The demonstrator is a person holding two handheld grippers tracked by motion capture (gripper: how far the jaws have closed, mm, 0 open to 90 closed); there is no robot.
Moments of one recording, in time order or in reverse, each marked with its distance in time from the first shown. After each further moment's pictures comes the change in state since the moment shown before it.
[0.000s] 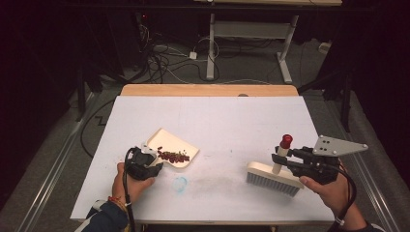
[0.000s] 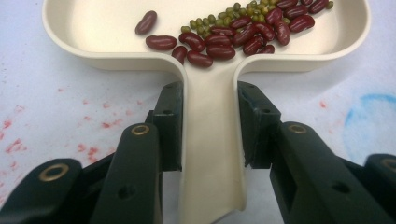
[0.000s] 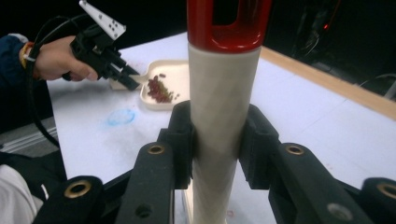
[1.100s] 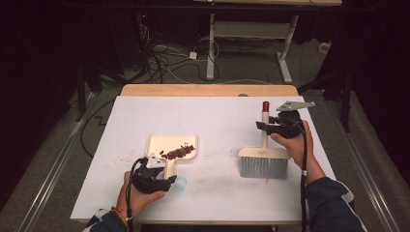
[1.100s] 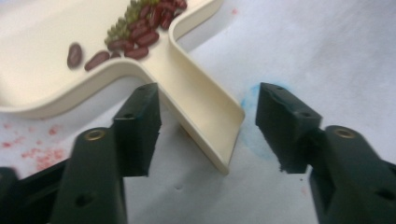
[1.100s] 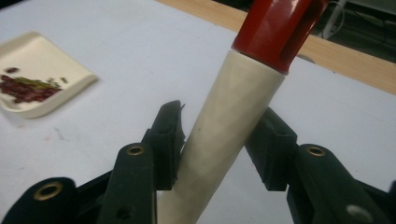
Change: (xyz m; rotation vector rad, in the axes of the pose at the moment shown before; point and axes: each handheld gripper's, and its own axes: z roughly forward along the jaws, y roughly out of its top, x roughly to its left) left arm -0.038 -0.016 -0.013 -0.111 -0.127 0.125; right arm -0.101 0.009 0.112 0.206 -0.241 0.148
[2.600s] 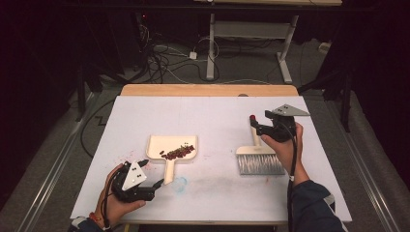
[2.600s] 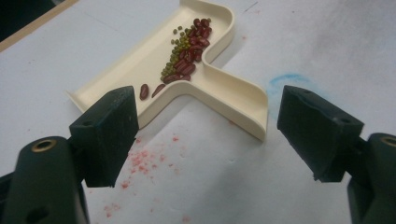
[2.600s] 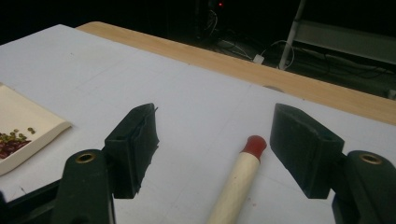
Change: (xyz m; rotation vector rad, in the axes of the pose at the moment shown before) left arm 0.010 -0.033 -0.036 -0.198 0.112 0.247; right arm 0.024 -0.007 0.006 -0.191 -0.146 0.056
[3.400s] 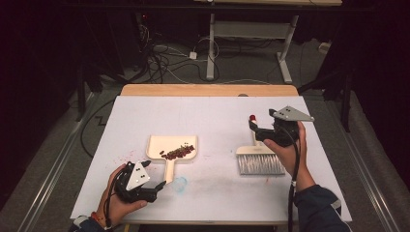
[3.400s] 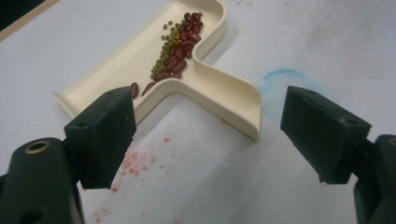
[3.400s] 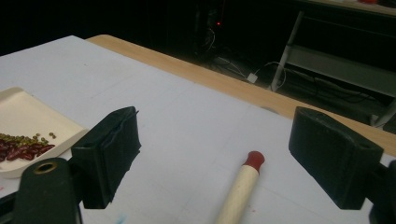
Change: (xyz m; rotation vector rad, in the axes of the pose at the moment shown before) left arm -0.004 0.002 0.006 0.025 -0.021 0.021; right arm 0.021 0.011 -0.028 -0.063 -0.023 -0.071
